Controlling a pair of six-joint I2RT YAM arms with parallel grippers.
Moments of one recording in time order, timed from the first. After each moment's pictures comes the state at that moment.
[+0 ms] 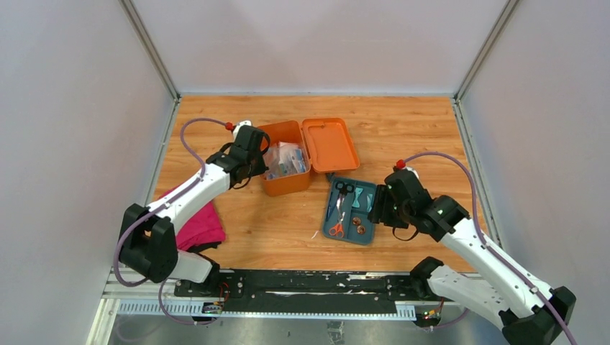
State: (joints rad) left arm -0.45 1.41 1.01 -0.44 -0.29 -0.61; right arm 0.65 0.81 0.80 -0.91 0.13 0.71
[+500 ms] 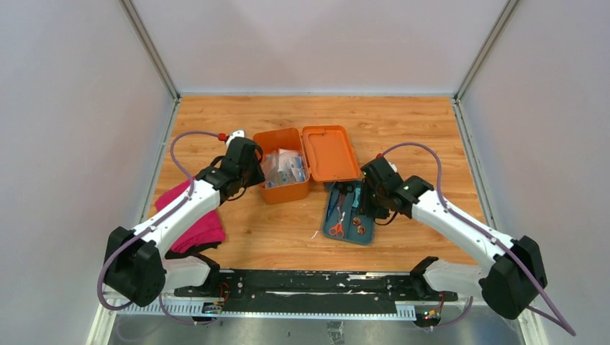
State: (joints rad) left arm -0.46 1.23 0.86 -0.42 -0.25 -0.66; right arm 0.65 1.12 0.85 -0.79 0.09 0.76
